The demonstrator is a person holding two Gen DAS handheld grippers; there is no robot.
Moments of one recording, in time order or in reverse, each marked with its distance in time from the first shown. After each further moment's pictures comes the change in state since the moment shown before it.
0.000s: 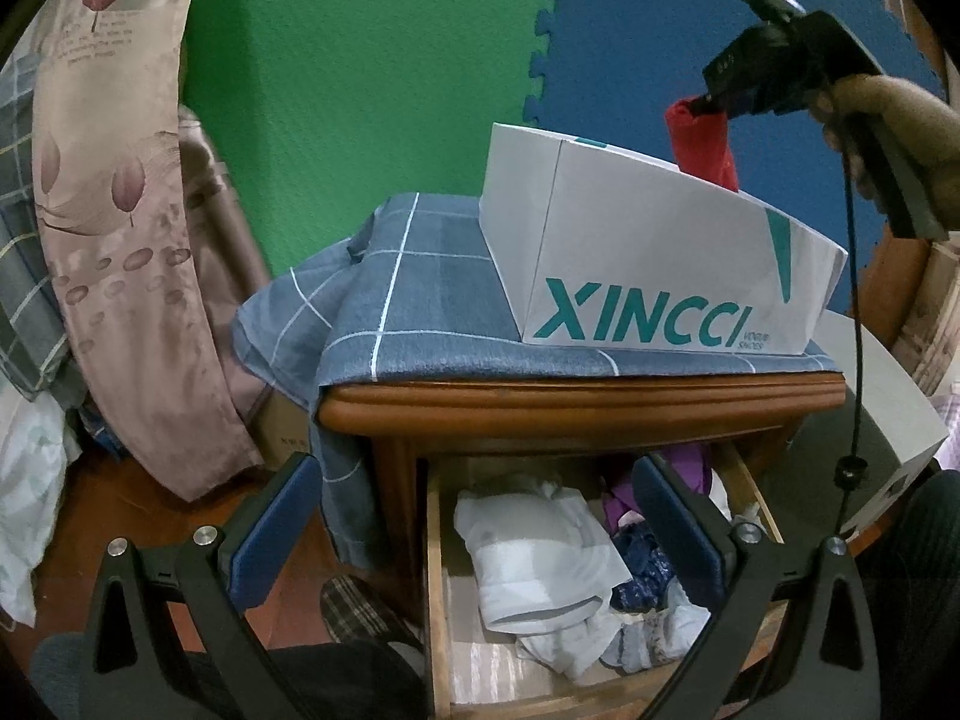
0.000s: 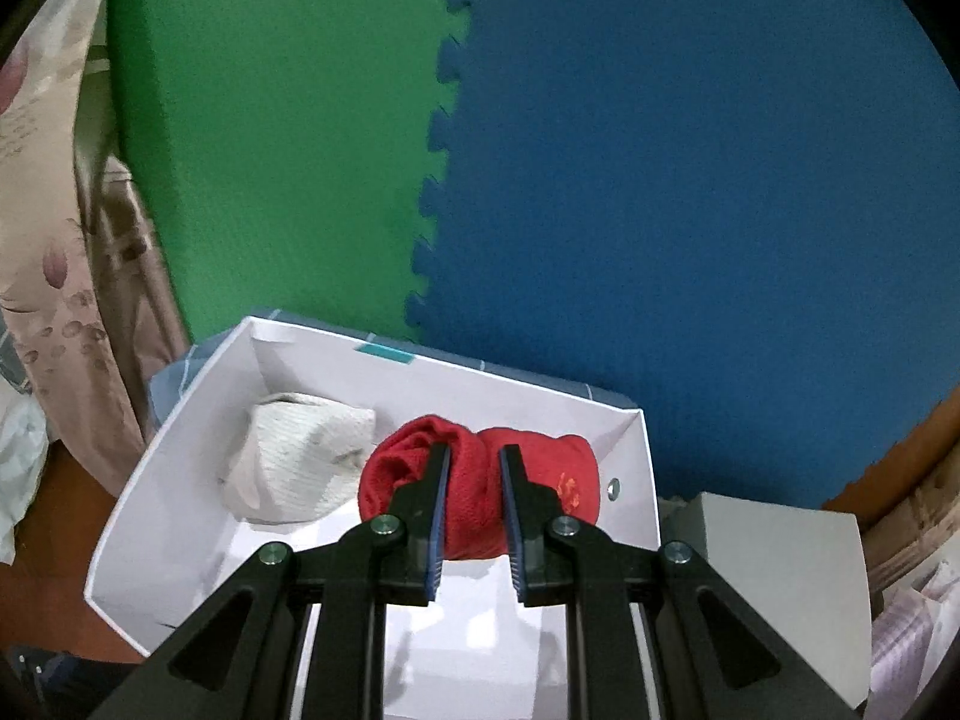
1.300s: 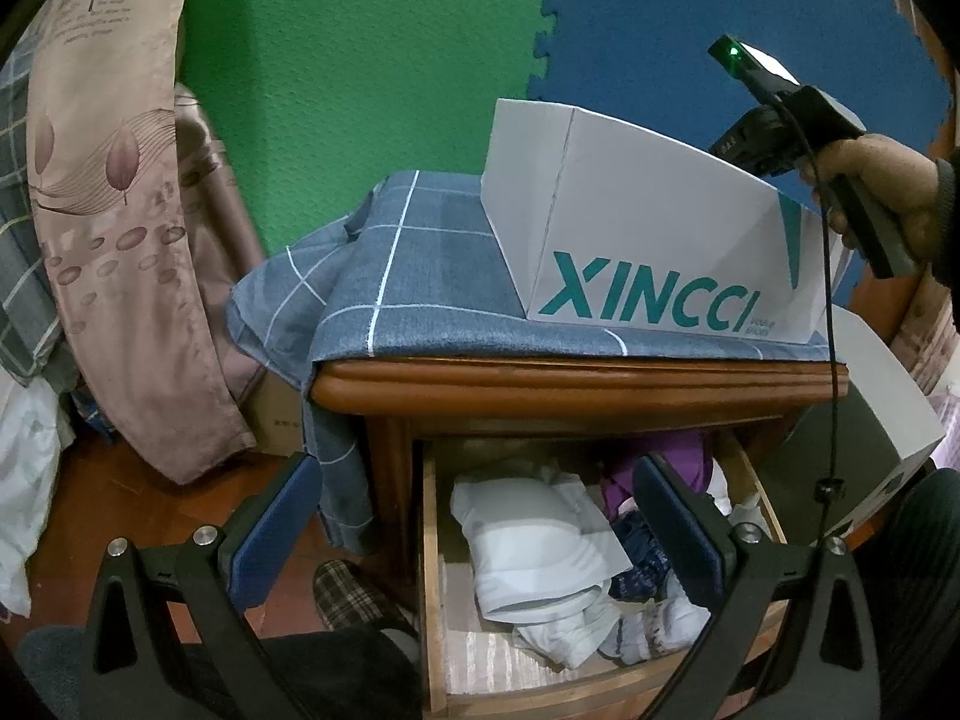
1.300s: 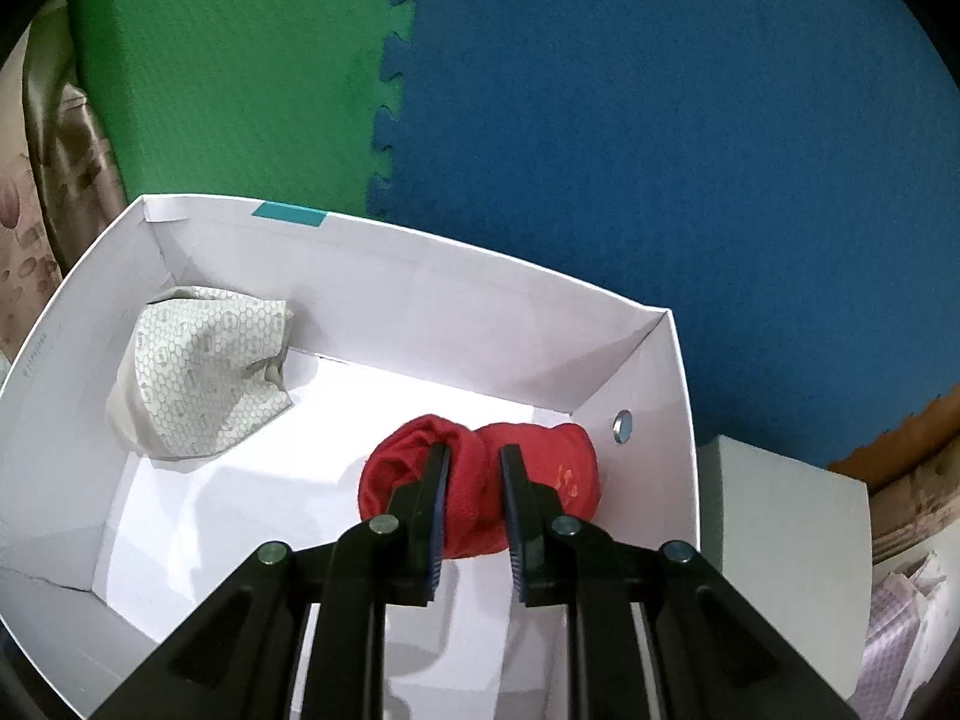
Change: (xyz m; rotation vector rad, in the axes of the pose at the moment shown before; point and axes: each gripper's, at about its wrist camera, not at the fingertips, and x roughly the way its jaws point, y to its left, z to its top) left arm 0.009 0.003 -0.002 -0.018 0.036 -0.019; right arm 0.088 -0.017 -0.027 -0.024 0.205 0.000
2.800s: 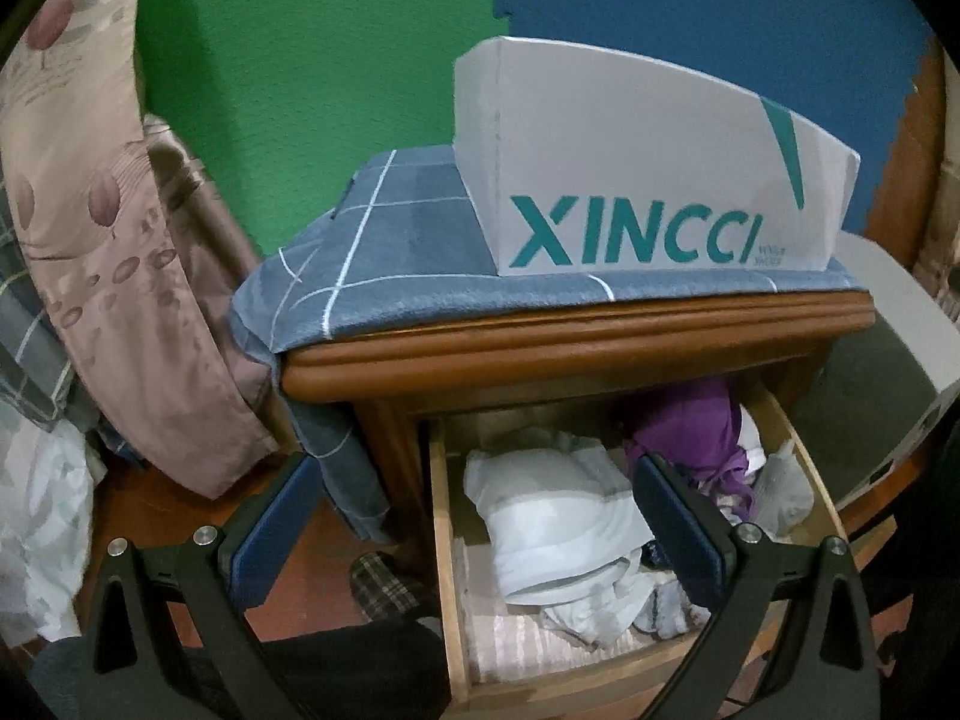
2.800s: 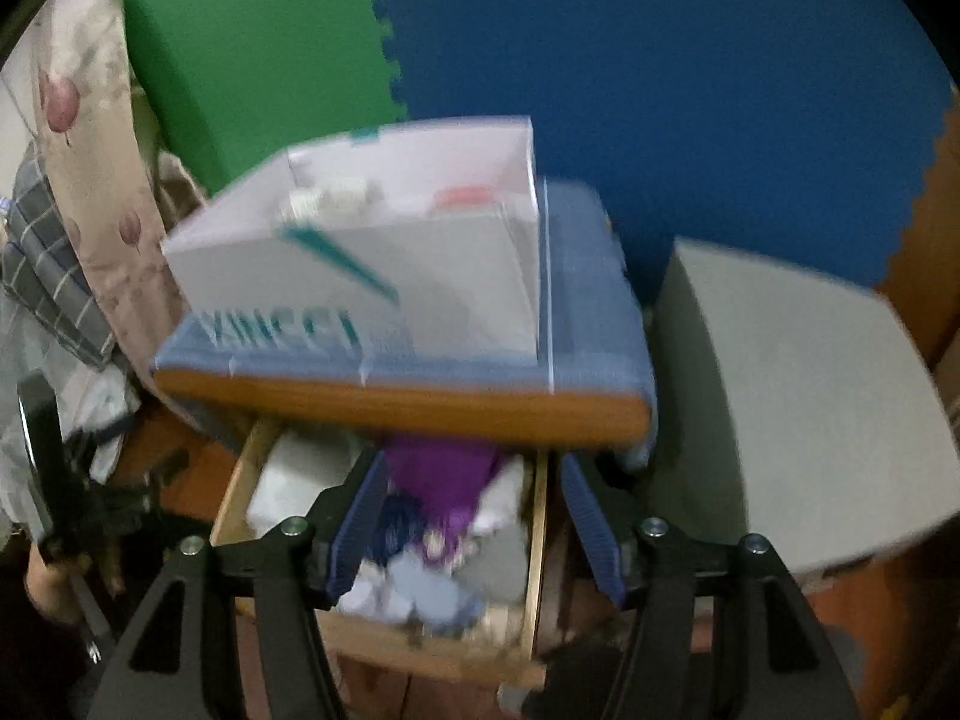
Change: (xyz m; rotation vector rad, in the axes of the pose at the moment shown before) left arm 0.020 -0.027 -0.010 0.153 0.074 0.078; right arm -0.126 -0.055 -0.267 0.208 -0.129 0.229
